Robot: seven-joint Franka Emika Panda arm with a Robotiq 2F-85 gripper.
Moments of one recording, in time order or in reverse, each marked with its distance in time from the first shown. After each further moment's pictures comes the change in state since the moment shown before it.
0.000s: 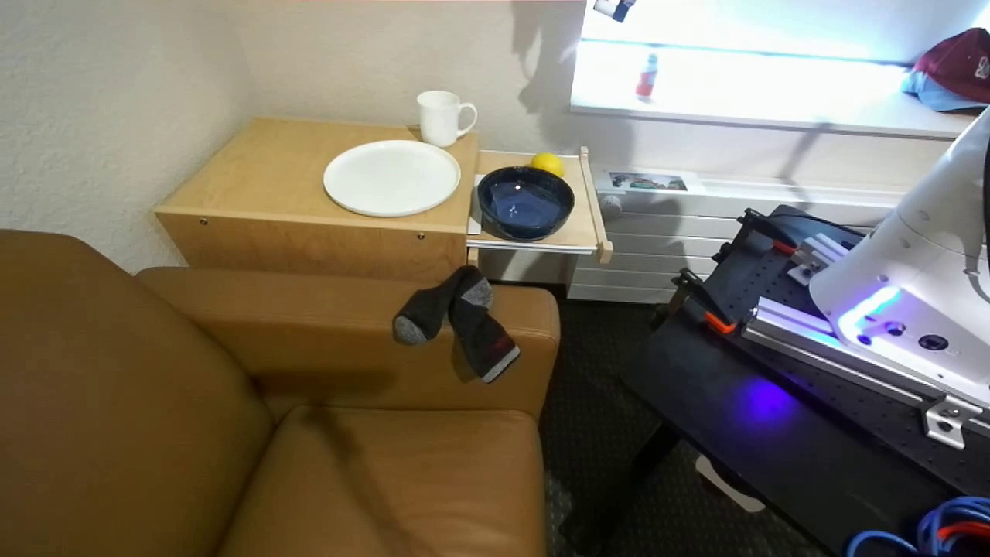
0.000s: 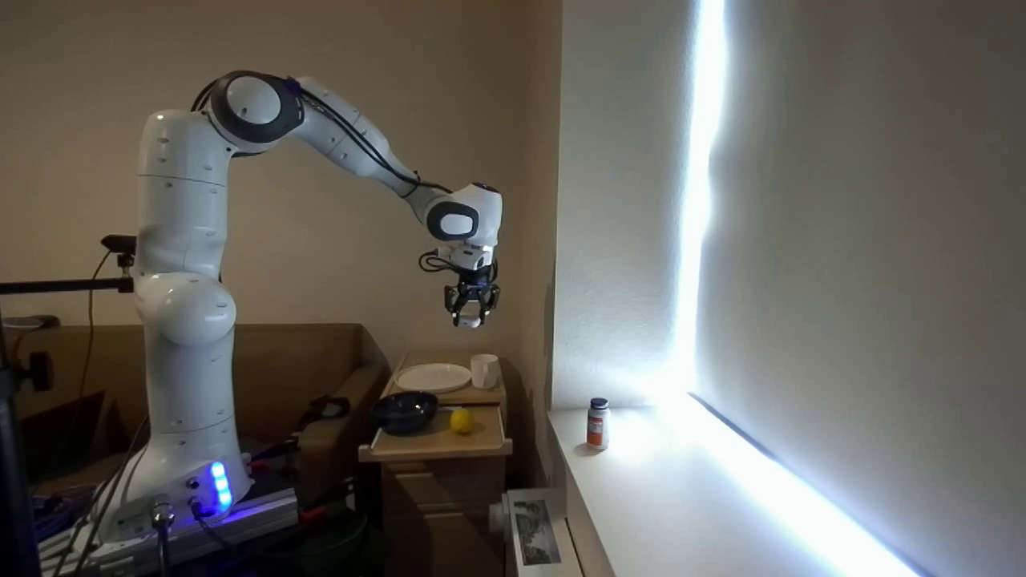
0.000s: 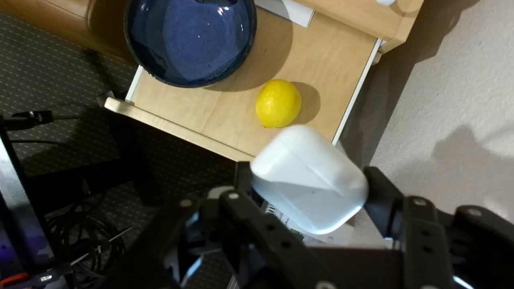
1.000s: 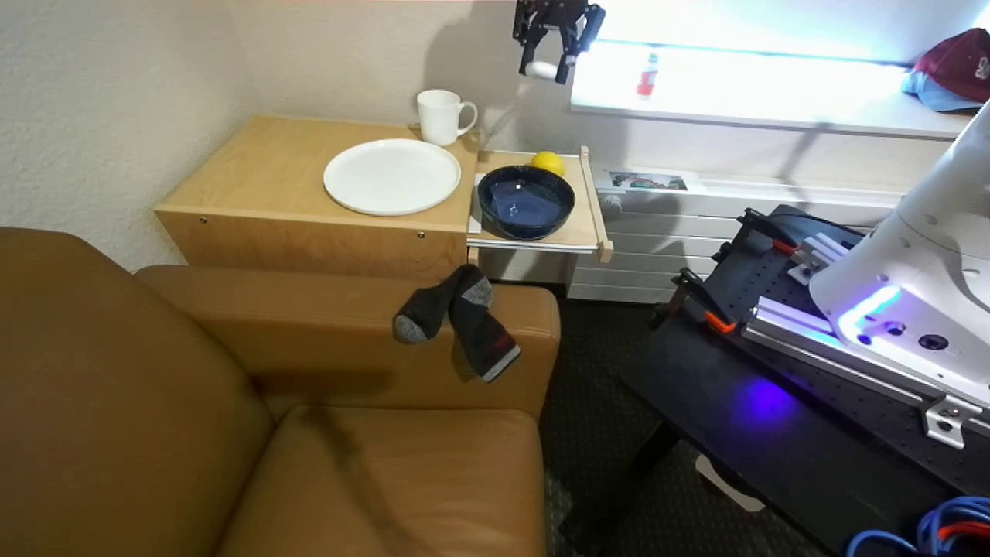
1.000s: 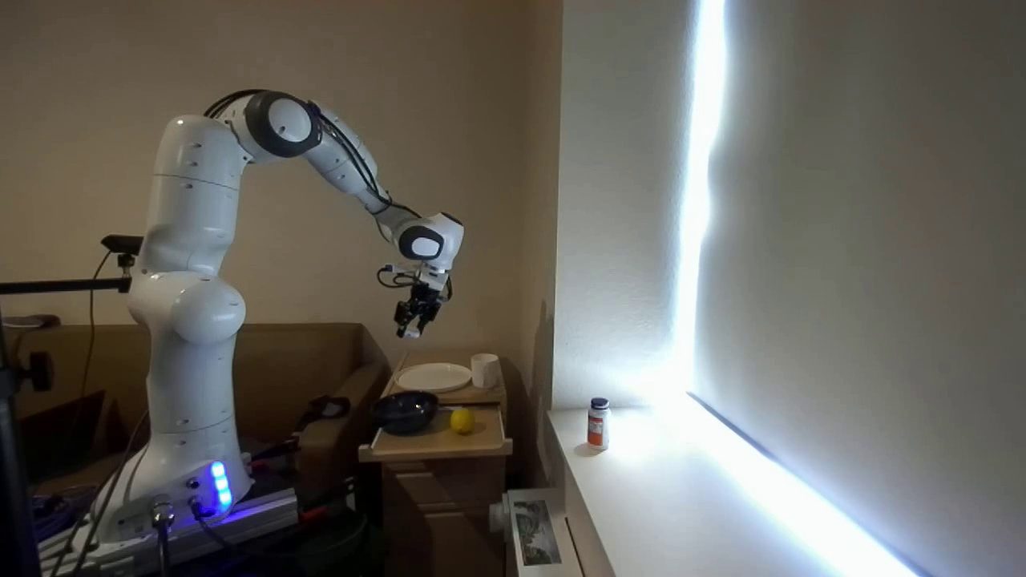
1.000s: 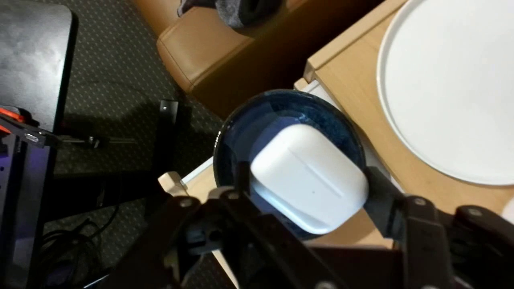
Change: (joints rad) arm 0.140 0.100 0.184 -0.014 0.092 -0.056 -0.263
